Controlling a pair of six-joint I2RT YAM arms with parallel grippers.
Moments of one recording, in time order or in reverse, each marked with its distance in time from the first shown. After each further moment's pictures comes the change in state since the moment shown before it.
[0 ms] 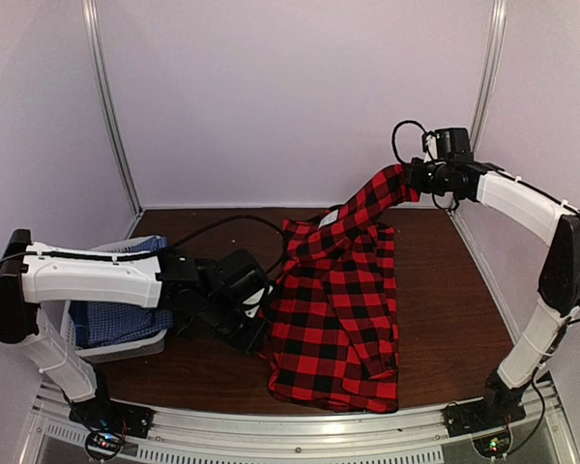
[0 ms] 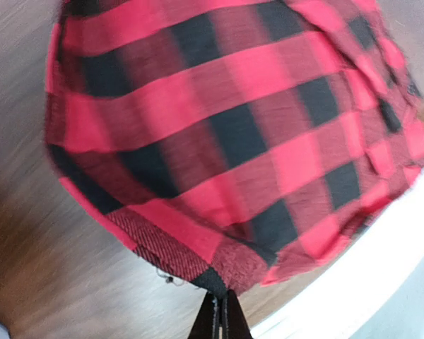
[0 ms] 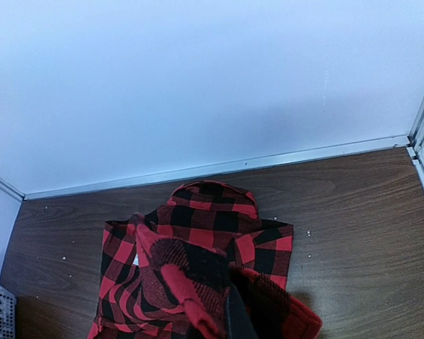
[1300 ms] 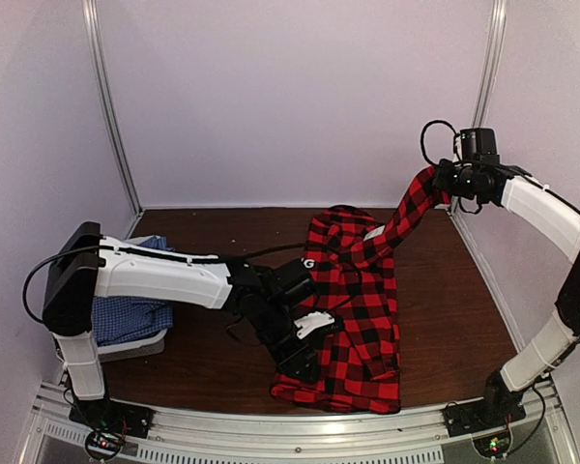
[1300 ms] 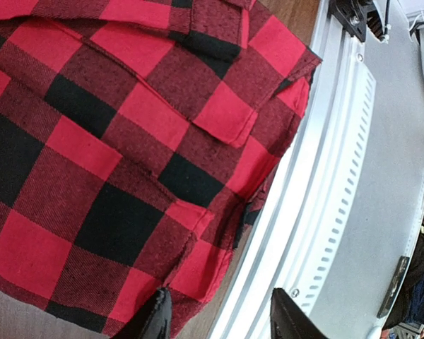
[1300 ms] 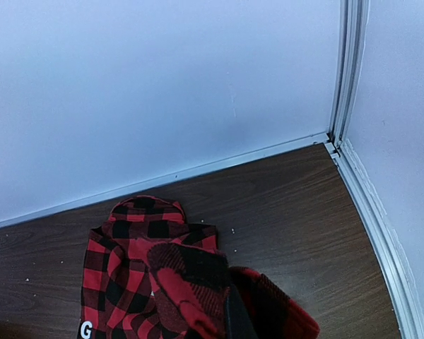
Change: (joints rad) left arm -0.042 0.363 0.279 0.033 0.480 0.425; right arm -0.078 -0.165 -0.091 -0.078 0.163 -0.012
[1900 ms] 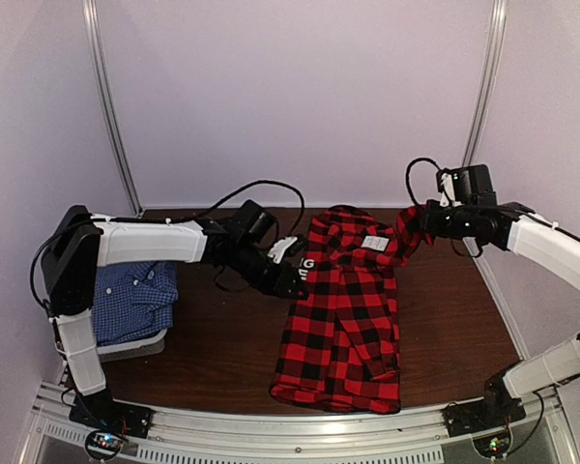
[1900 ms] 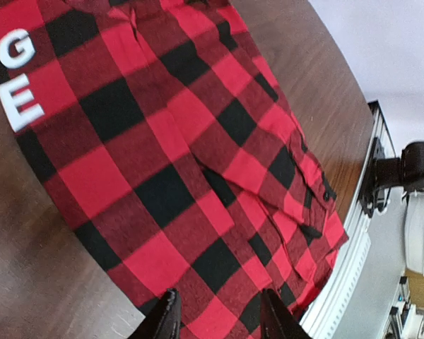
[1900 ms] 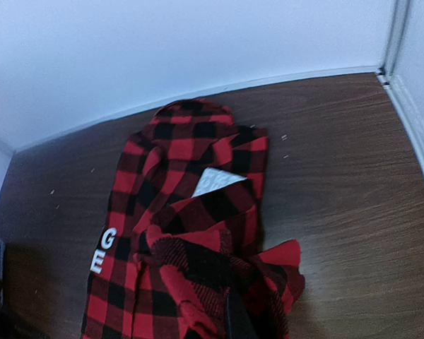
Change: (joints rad) left arm 0.304 -0.003 0.013 0.232 0.027 -0.170; right arm 0.098 -0.220 -0.317 -0.003 -0.086 0.038
